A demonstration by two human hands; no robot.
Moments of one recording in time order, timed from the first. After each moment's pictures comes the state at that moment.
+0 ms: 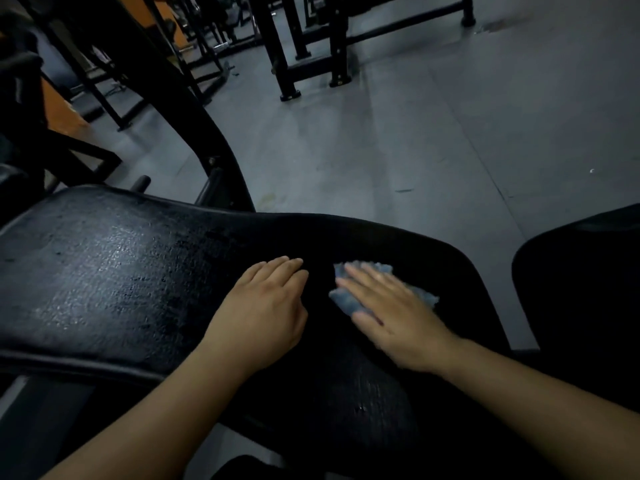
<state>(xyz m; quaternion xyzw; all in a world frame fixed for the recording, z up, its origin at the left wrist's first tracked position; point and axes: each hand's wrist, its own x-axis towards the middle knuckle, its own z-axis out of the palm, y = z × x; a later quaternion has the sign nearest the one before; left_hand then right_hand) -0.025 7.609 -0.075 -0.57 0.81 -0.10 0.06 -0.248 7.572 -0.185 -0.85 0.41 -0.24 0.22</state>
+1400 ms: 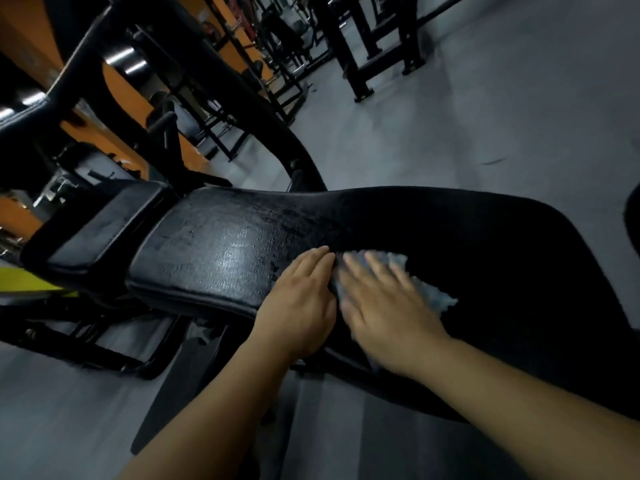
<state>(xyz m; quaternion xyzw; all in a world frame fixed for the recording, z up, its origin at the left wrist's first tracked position) -0.023 7.679 -0.066 -0.63 0.77 -0.09 0.03 -0.174 7.661 -0.139 -0.85 0.40 -0.26 0.22</state>
